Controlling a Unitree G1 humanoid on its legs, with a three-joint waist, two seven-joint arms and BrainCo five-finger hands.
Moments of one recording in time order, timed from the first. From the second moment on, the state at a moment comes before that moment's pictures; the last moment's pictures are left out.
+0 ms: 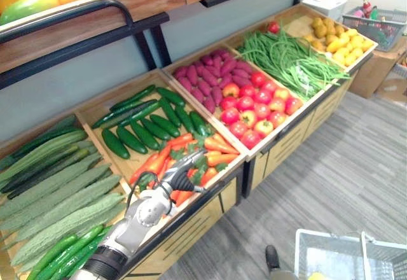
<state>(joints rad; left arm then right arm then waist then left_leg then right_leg) -0.12 0.59 -0.32 0.21 0.38 -0.25 0.05 0.23 -0.18 -0.56 0.90 -0.14 -0.07 -0.14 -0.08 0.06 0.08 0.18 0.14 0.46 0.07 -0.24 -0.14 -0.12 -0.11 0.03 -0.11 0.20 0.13</state>
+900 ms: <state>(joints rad) -0.21 0.52 -0.19 0.41 0.50 -0.16 0.15 0.19 -0.18 -0.51 0.87 -0.15 -0.06 -0.15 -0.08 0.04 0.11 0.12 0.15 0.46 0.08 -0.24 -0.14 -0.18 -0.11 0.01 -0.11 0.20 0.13</state>
